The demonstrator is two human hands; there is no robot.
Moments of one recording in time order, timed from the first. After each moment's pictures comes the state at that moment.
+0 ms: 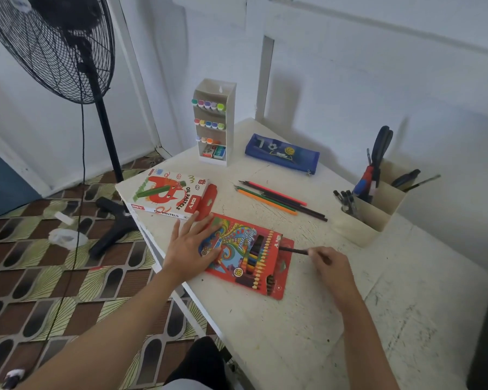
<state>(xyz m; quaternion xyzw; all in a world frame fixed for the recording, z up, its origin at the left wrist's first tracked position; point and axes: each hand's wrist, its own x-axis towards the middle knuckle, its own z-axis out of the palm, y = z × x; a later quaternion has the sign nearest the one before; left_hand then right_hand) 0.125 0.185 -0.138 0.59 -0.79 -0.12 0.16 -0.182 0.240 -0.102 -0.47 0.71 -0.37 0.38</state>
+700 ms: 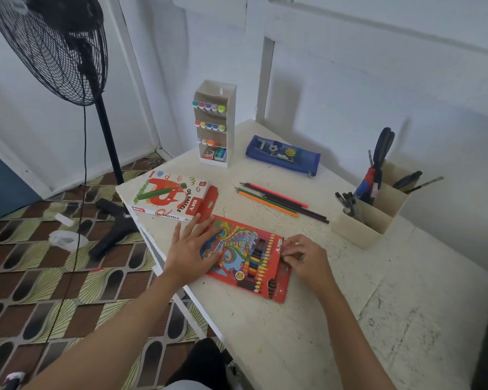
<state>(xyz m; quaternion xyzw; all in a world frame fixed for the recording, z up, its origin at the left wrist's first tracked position) 0.124 0.185 -0.138 0.58 -0.79 -0.12 0.17 -0.148 0.218 -0.107 -0.57 0.66 -0.34 0.35</state>
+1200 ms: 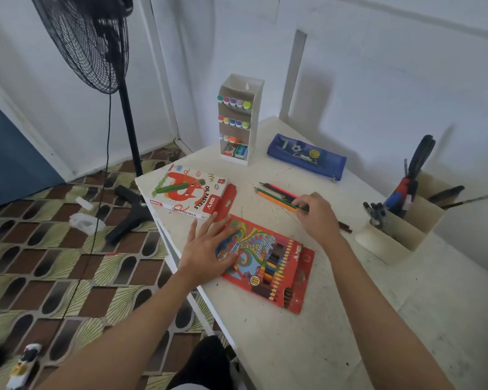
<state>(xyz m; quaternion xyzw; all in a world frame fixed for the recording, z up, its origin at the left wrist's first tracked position) 0.123 0.186 -0.136 0.59 -0.78 -0.13 0.17 -0.136 0.107 -0.087 -0.69 0.65 -0.24 0.19</state>
